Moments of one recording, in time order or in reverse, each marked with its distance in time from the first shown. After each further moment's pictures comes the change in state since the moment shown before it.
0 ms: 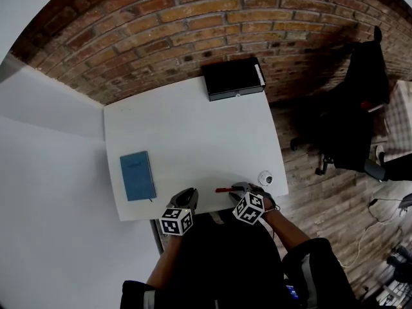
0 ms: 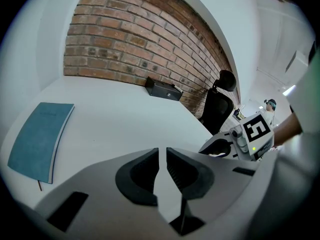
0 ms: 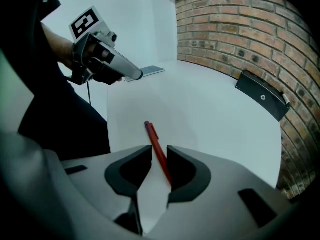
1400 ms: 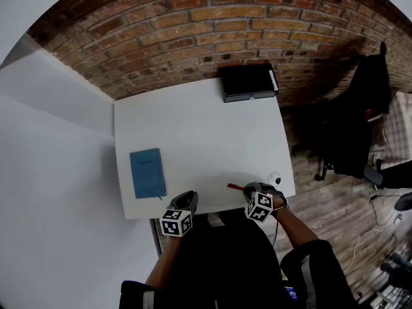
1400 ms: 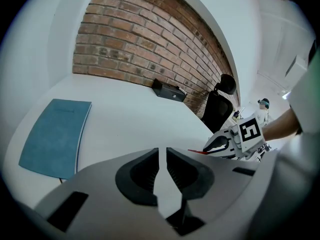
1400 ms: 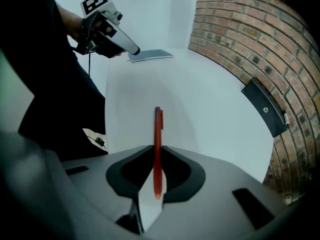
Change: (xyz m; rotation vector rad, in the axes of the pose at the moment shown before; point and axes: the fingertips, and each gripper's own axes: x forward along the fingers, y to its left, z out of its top) left arm -0.035 0.041 -0.013 -0.025 -0.002 -0.009; right arm 0.005 -0.004 -0.017 -0.160 0.183 -0.057
